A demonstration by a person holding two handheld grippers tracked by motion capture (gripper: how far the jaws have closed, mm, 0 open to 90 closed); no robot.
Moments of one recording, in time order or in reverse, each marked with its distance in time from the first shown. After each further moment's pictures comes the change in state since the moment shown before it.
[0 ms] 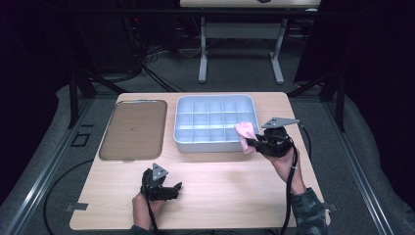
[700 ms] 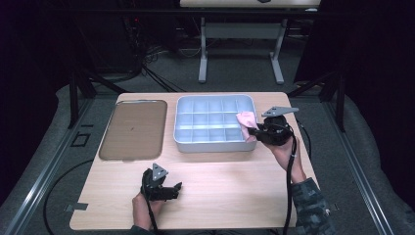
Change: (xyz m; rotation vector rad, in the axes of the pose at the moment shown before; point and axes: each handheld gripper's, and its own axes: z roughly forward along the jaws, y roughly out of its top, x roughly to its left) left arm 0.000 0.000 0.000 0.000 0.000 0.001; right arm -0.018 0.023 0.008 -0.006 -0.052 -0.026
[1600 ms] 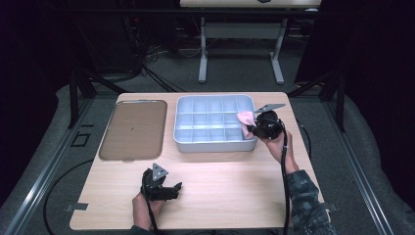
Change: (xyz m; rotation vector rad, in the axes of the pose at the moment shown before) left arm 0.000 0.000 0.000 0.002 -0.001 0.006; right arm -0.029 -0.008 0.059 0.098 -0.066 0.027
